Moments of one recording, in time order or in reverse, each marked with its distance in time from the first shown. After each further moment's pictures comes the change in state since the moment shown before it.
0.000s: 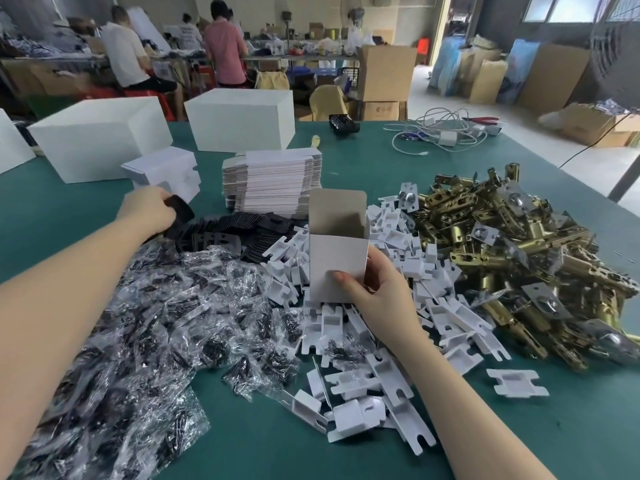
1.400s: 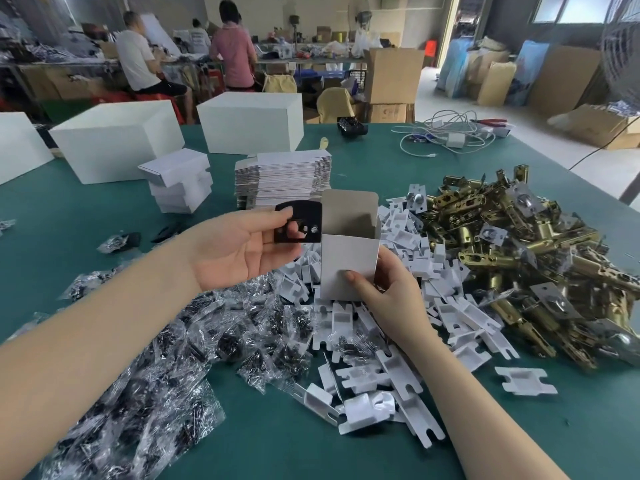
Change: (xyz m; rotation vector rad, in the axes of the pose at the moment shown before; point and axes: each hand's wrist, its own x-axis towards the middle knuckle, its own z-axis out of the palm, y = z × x) left_hand -0.153 0.105 -0.043 -1.462 -0.978 -0.115; right_hand -0.001 0.002 -0.002 -0.023 0.012 -0.010
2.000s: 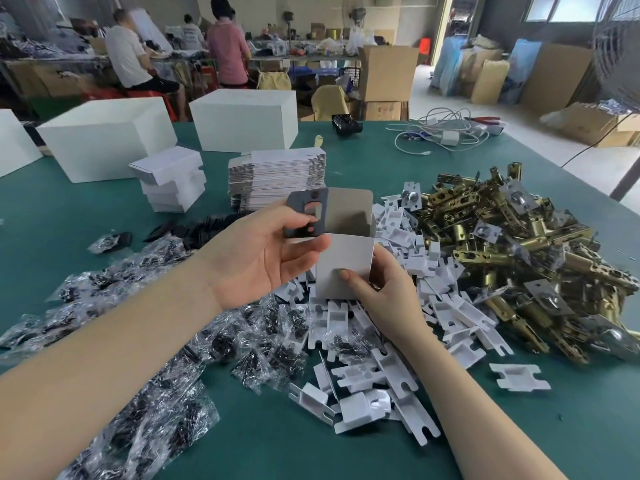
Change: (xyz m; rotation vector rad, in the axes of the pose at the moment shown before) left_hand -0.004 -0.021 0.031 -0.055 -0.052 0.137; right_hand 0.000 -0.001 0.001 0.024 -0.007 -0.013
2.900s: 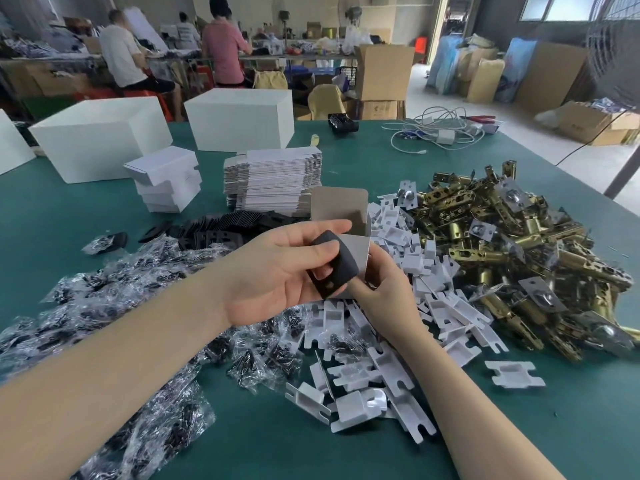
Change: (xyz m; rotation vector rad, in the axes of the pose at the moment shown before) left_hand -0.006 -0.016 0.012 0.172 -0.109 -0.062; right_hand 0.001 0.001 -0.001 -0.018 -0.013 0.000
